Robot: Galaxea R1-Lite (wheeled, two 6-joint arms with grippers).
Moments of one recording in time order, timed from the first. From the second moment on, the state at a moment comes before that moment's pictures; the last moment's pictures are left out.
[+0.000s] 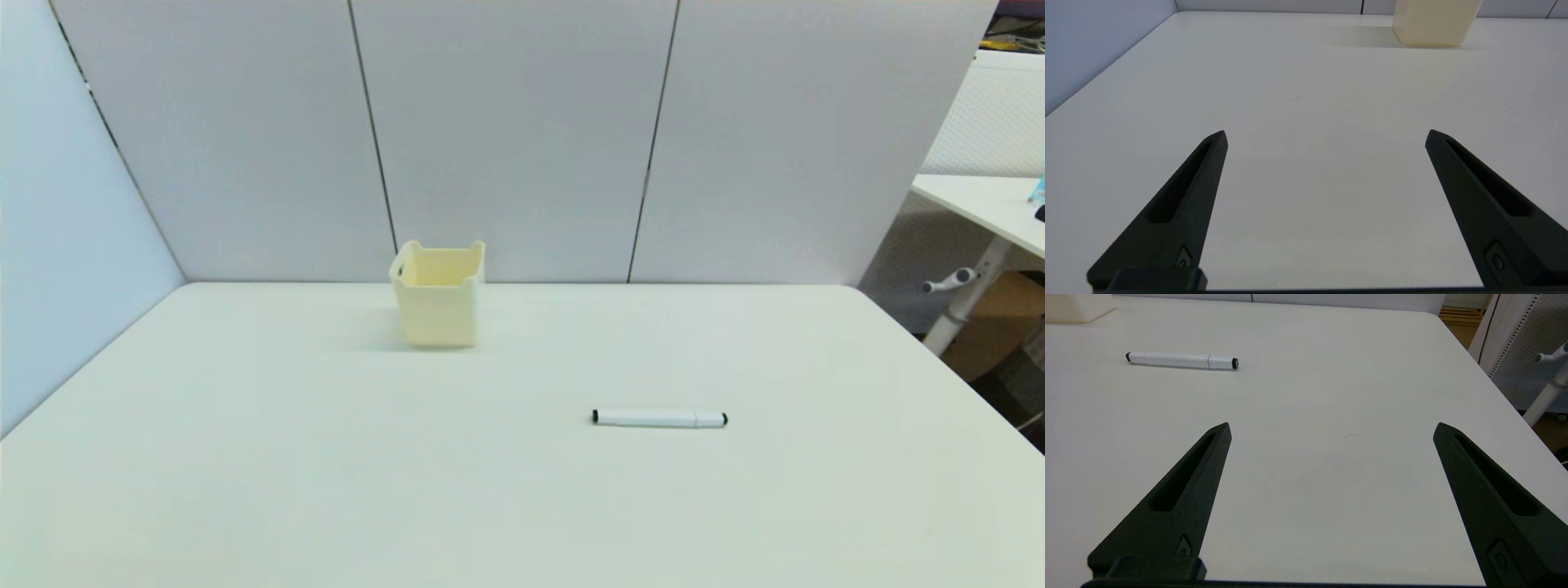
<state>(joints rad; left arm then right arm) 0.01 0.00 0.00 0.00 -0.02 0.01 0.00 0.00 0.00 0.01 0.03 -0.05</state>
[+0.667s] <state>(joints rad) 0.01 0.05 -0.01 0.00 -0.01 0.00 0.00 0.00 0.00 0.01 0.03 -0.05</state>
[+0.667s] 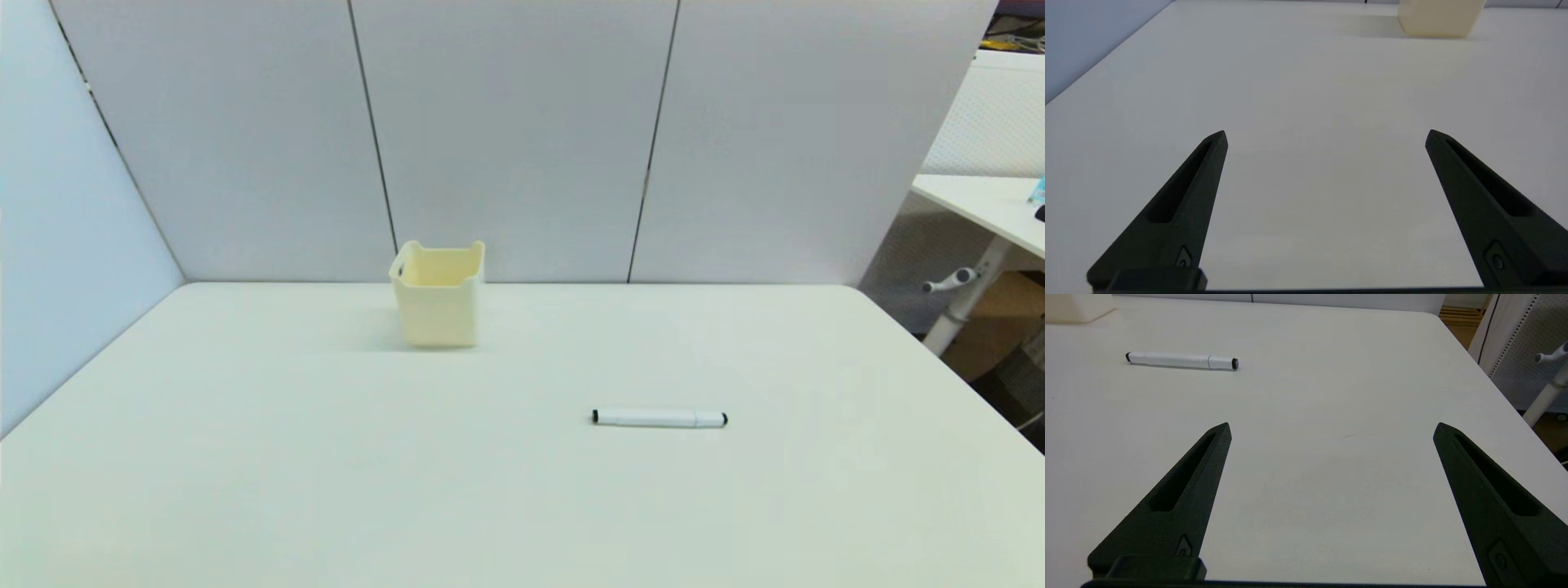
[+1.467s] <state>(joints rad) -0.17 0.85 -0.67 0.23 -0.28 0.39 0.00 0.00 0.00 0.01 0.03 -0.05</state>
